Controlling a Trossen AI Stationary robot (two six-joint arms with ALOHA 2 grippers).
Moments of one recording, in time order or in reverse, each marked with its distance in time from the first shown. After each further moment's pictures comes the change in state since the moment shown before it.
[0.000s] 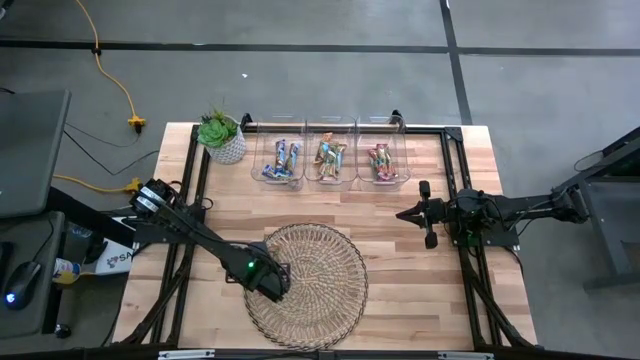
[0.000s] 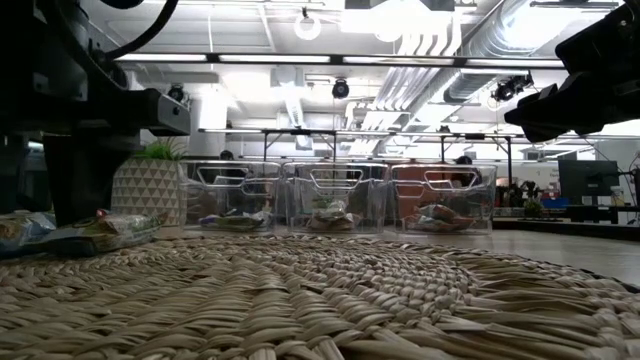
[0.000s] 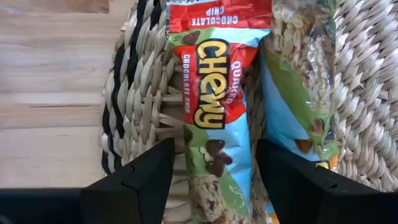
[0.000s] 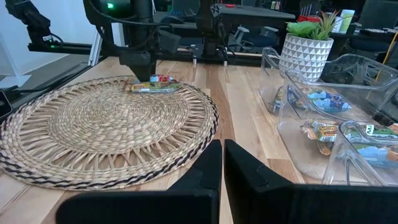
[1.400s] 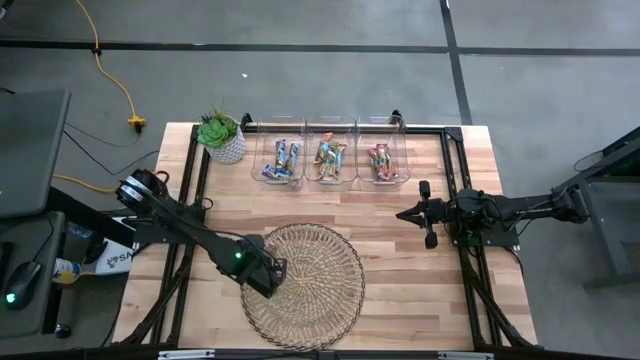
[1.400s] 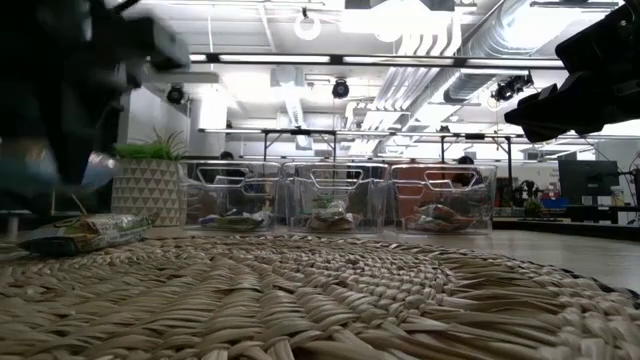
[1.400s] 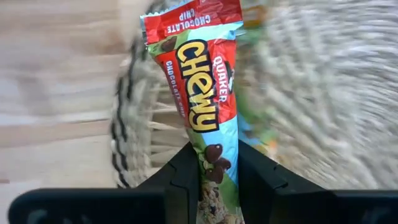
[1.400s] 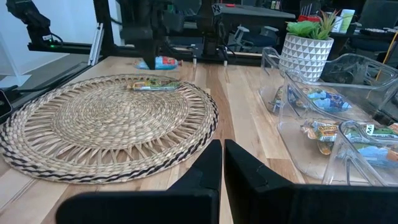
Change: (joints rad) left arm -0.001 -0.129 0.013 -0.098 -0.067 0.064; right arm 0.000 0.000 0.000 0.000 0.000 0.000
